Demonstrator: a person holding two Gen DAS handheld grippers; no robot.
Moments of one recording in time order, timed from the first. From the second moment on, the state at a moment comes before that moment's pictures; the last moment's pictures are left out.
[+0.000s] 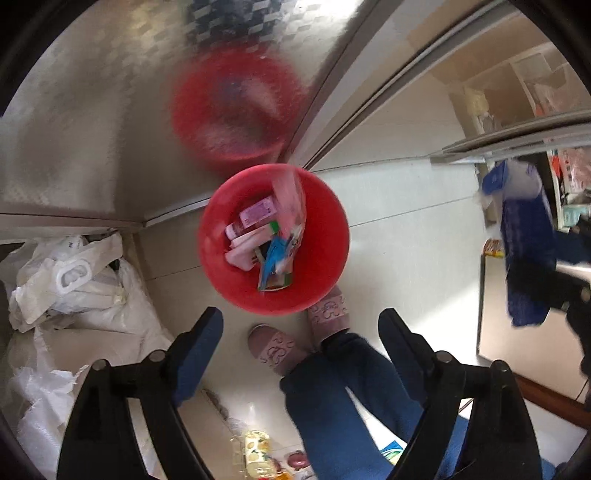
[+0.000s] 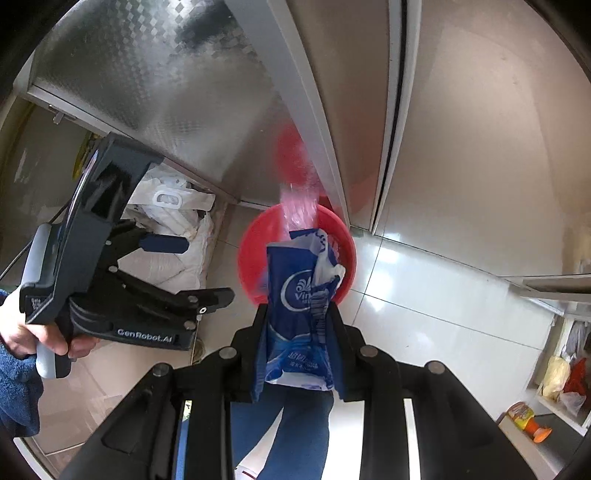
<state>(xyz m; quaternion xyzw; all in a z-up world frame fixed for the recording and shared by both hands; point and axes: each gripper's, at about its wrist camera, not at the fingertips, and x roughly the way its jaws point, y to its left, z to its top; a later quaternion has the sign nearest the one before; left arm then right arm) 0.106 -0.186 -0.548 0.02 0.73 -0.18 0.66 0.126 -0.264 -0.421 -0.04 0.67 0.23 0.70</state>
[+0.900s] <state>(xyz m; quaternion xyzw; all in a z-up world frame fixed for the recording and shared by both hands) 0.073 -0.075 -0.522 -0.03 0.71 -0.09 0.70 0.128 -0.200 -0.441 -0.12 0.66 0.30 0.67</state>
